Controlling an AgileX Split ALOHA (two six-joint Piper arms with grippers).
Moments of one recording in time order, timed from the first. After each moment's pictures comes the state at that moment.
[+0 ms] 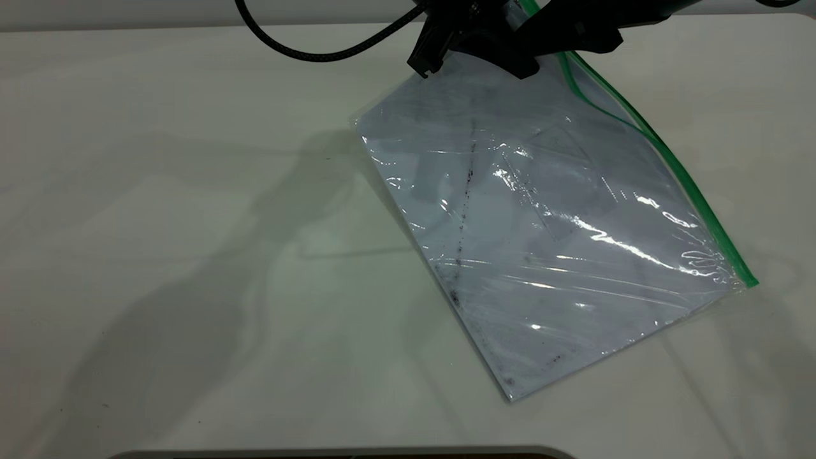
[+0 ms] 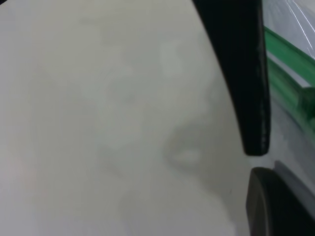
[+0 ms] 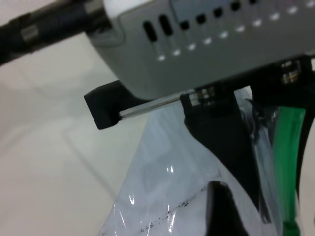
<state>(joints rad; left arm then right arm) -0.48 2.66 -2.25 -0.91 1.02 2.04 0.22 1.94 -0.97 1.65 0.48 -2.12</state>
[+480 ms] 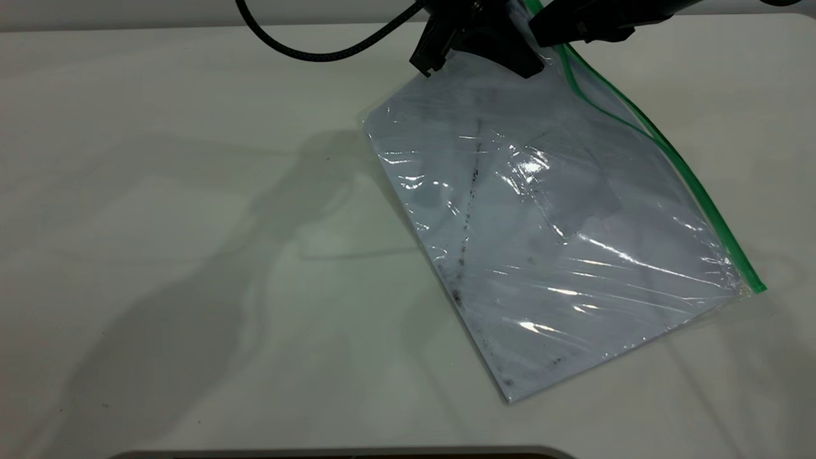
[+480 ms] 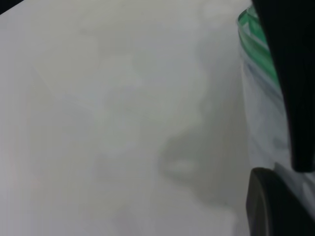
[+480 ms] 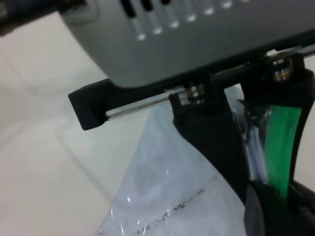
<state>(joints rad) -0.48 2.66 -2.25 -0.94 1.04 2.03 0.22 1.94 -0.97 1.65 0.47 -2.12</state>
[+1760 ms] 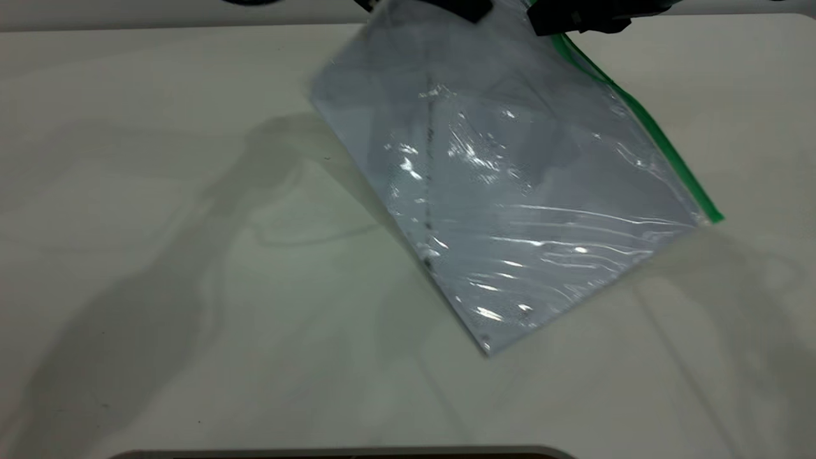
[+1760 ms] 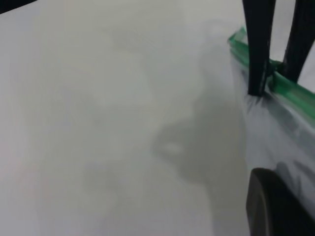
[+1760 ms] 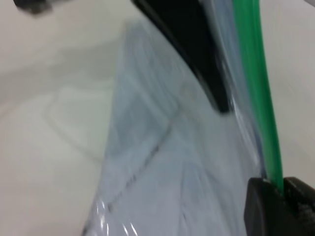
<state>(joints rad) -0.36 2.59 -2.25 -0.98 1.17 1.90 0.22 1.94 -0.98 1.67 0.43 -2.12</state>
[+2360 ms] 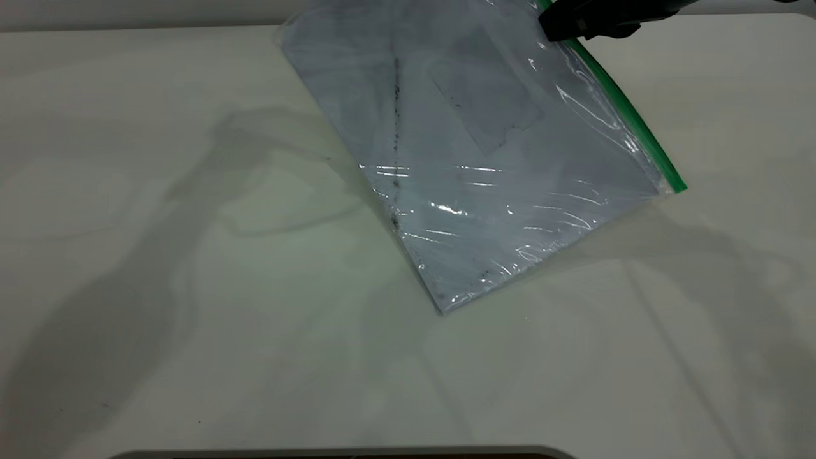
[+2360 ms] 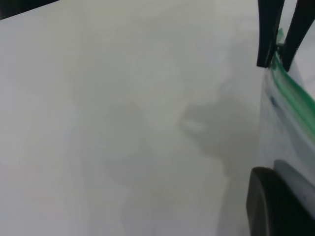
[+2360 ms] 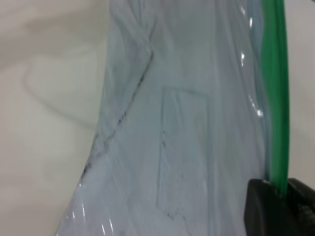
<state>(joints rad) -0.30 2.55 -2.25 -0.99 1.17 1.88 0.22 1.94 -0.98 1.67 0.40 -2.12</state>
